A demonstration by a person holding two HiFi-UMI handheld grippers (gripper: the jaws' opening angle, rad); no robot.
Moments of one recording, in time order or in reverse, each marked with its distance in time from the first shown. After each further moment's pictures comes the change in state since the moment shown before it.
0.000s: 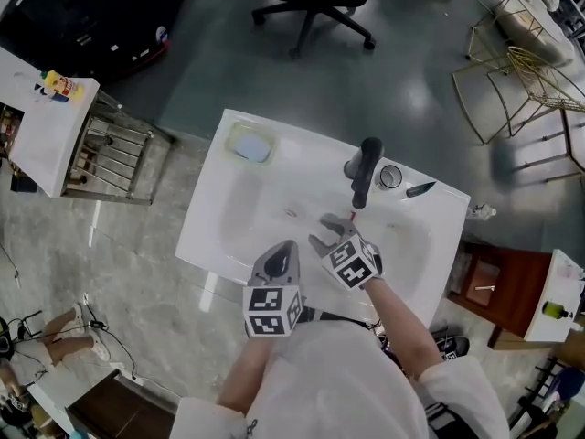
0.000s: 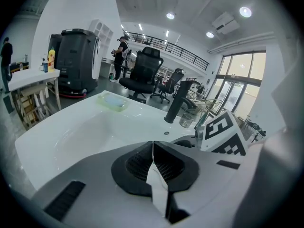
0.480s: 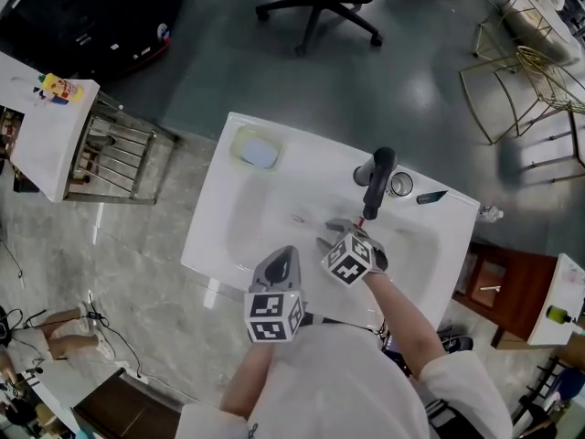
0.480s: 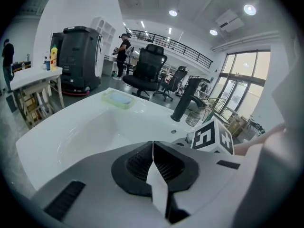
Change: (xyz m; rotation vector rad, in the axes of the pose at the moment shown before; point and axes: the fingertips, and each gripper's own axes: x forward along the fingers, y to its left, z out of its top) left arm 0.008 0.023 -0.001 -0.016 0.033 0.028; right arm 0.045 -0.010 -0.029 -0.143 0.180 0.025
